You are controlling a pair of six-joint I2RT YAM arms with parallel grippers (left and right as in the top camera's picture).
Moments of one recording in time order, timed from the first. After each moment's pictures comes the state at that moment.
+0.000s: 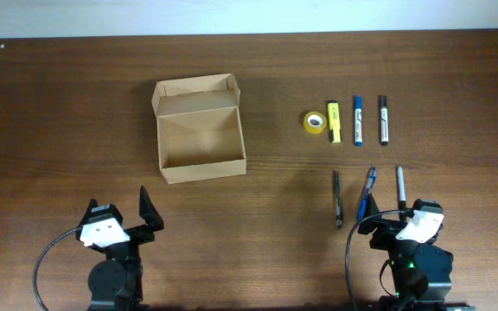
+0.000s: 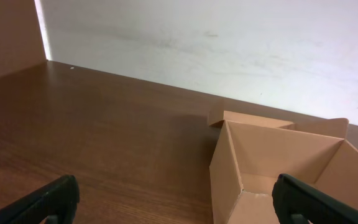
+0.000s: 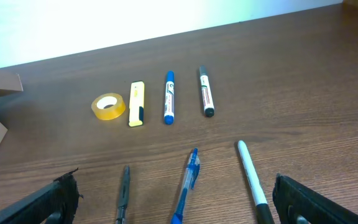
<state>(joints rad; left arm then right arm) -0.07 0.02 0.04 -0.11 -0.27 -0.18 -0.04 0.01 0.13 -0.42 0.04 0.17</state>
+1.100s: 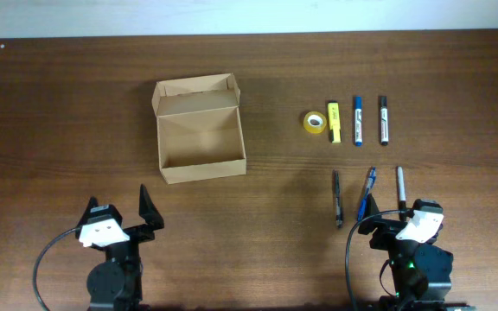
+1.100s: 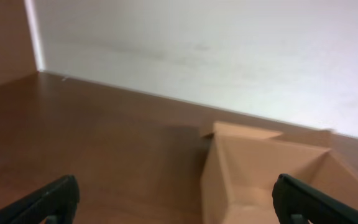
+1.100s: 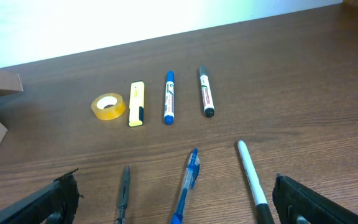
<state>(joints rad) -0.07 0.02 0.04 -0.06 -0.25 -0.18 -0.04 0.01 0.13 -0.42 0.04 0.17</state>
